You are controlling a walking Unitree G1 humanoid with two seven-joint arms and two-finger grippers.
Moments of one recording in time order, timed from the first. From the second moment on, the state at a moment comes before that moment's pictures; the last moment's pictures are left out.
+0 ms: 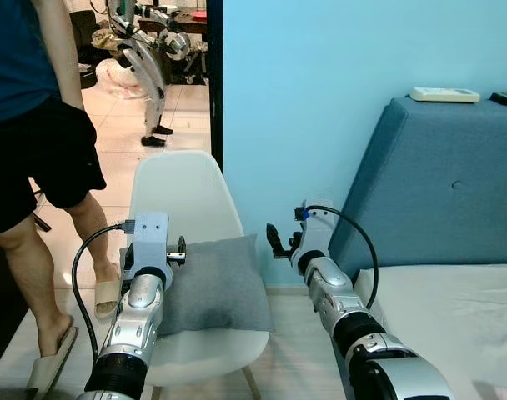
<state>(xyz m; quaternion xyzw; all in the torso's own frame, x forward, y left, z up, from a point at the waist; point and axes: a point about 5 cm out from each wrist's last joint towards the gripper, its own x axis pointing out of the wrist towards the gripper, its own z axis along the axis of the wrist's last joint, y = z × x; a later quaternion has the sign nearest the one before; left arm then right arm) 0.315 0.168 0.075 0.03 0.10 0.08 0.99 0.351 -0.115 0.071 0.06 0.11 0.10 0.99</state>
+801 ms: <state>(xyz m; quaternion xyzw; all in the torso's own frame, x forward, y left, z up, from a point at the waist) 0.316 0.163 0.076 0.04 0.09 0.06 0.99 0.350 -0.114 0.070 0.06 0.11 0.10 0.99</state>
